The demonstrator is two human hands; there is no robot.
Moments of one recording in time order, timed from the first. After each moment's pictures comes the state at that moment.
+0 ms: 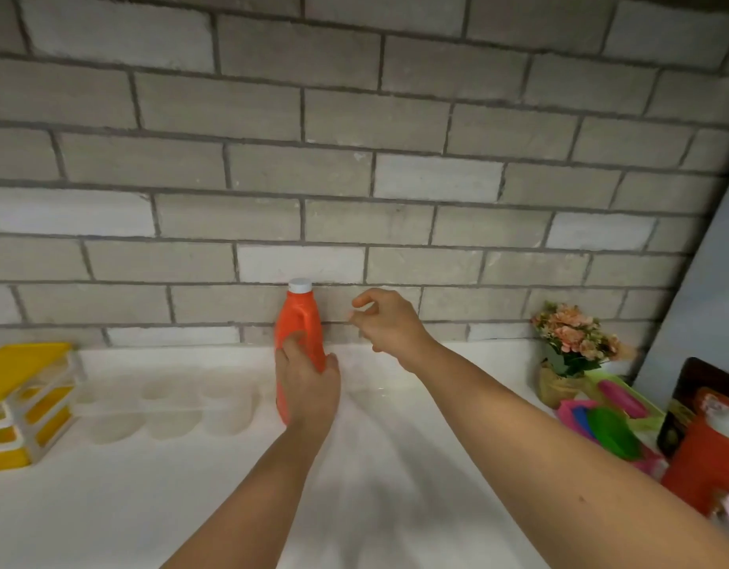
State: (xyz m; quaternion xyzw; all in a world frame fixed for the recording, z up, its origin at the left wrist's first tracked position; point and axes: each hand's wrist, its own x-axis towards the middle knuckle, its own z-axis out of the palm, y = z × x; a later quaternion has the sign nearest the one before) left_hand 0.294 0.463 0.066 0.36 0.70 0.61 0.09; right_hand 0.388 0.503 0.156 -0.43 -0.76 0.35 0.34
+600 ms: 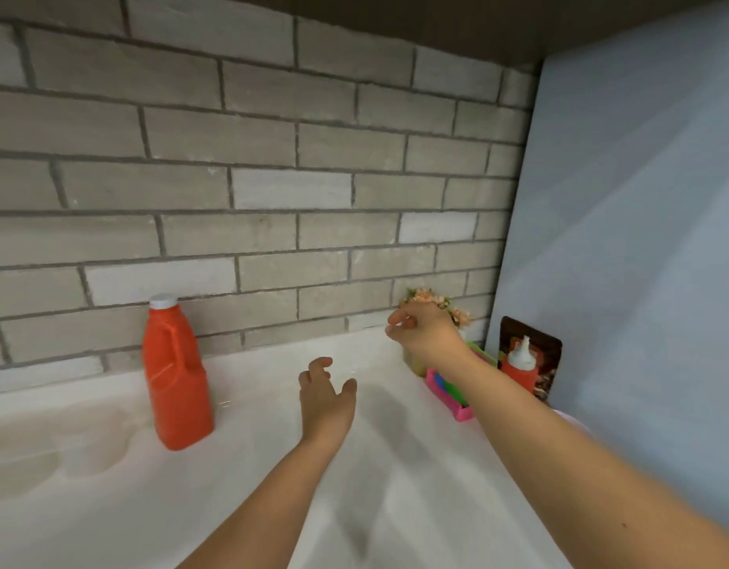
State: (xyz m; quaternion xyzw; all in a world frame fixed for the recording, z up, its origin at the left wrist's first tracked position) left_hand 0.455 0.458 0.061 0.50 0.63 0.53 0.29; right_hand 0.588 0.473 0.163 -0.57 -0.68 0.23 0.39
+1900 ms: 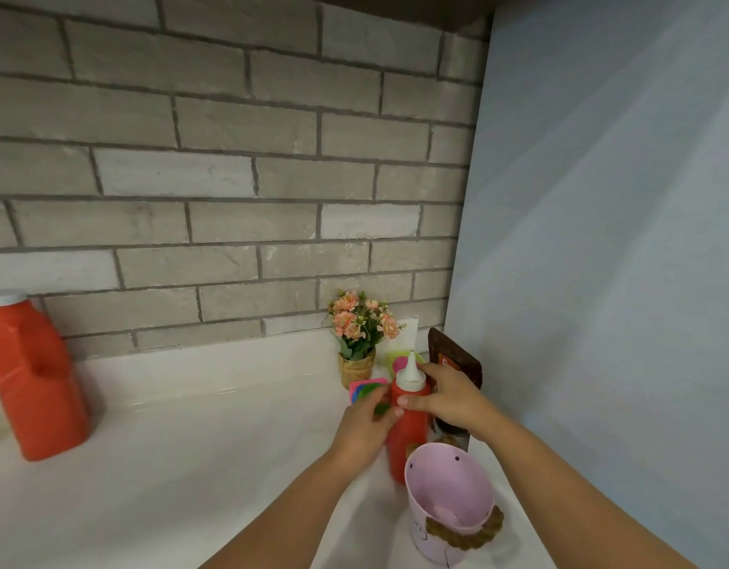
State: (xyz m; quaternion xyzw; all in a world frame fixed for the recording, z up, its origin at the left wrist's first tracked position) left_hand 0.672 0.525 0.036 0.60 0.55 0.41 0.41; right_hand 0.815 0.552 0.089 -0.56 -0.75 0.28 0.23
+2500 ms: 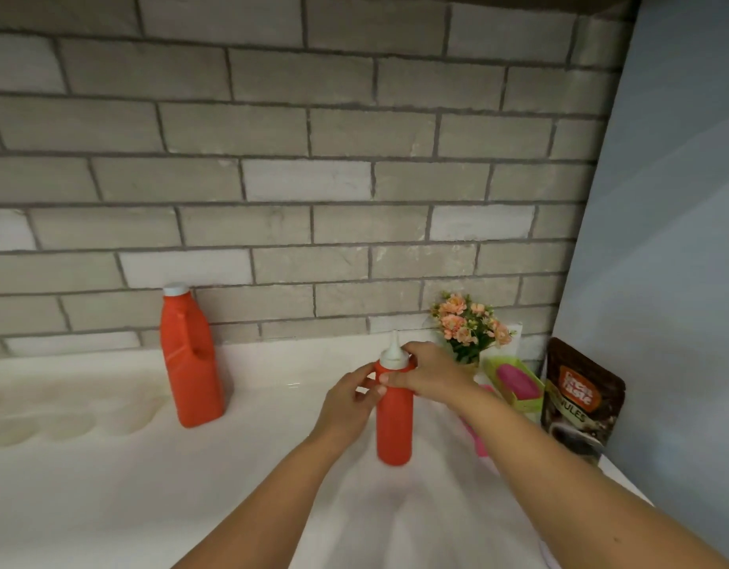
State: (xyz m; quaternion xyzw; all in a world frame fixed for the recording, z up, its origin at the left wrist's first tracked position) left_hand 0.508 0.498 0.052 0.55 0.60 0.49 0.31; right_hand 0.642 0.553 0.106 -0.48 -0.79 0.29 0.24
